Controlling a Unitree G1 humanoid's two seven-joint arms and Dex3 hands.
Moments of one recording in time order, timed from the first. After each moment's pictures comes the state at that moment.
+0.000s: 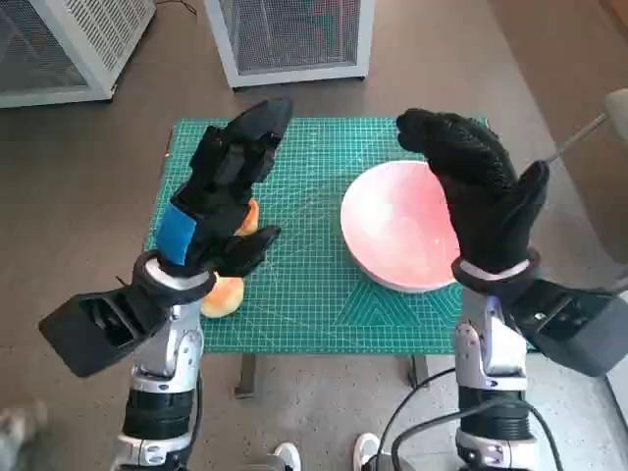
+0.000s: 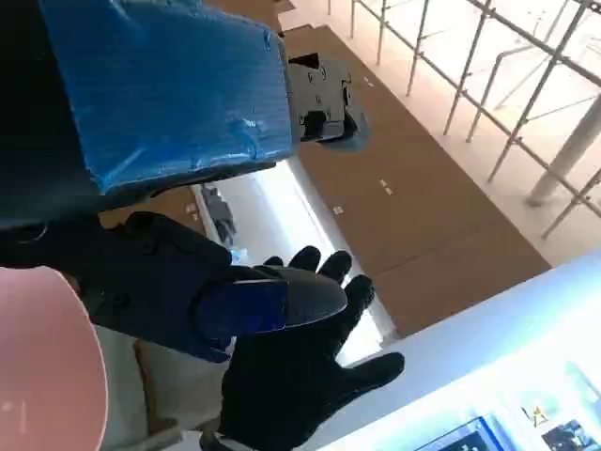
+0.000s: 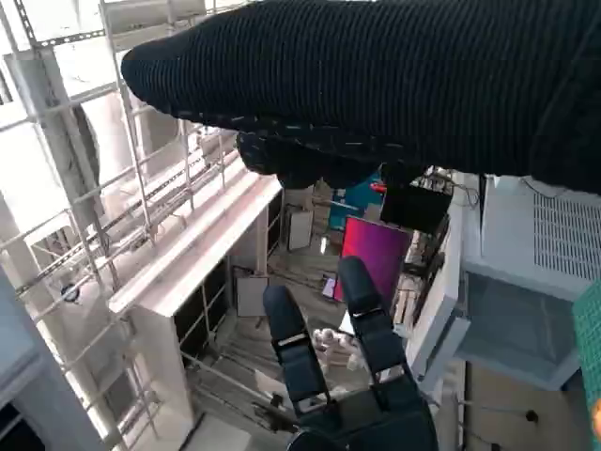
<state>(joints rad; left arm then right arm) -0.46 0.13 0.06 0.06 -0.33 -0.38 -0.48 -0.56 -0.06 -0.10 0.21 0.39 -0.48 0.48</state>
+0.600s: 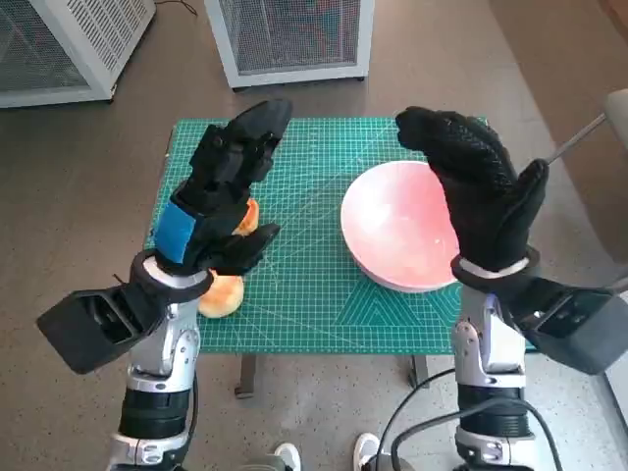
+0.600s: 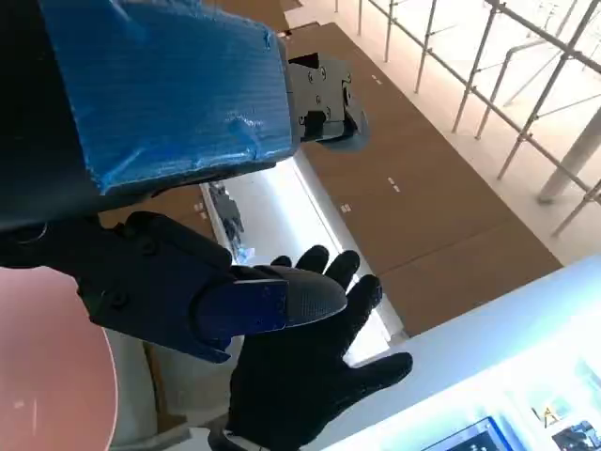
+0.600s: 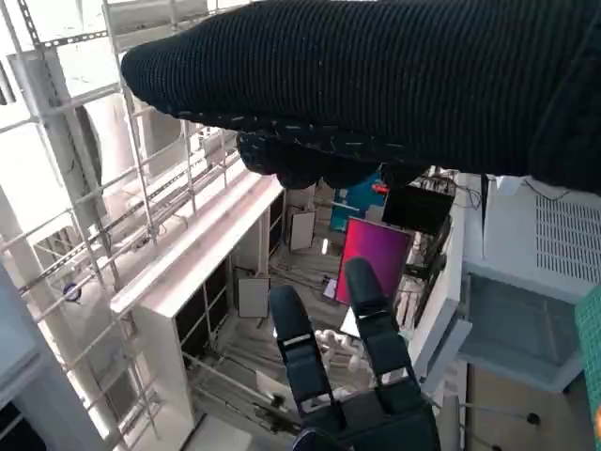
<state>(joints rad) -0.46 0.15 0.06 0.06 -0.33 -0.37 -0.48 -0.57 -0.06 -0.10 0.23 0.39 -0.50 0.48</state>
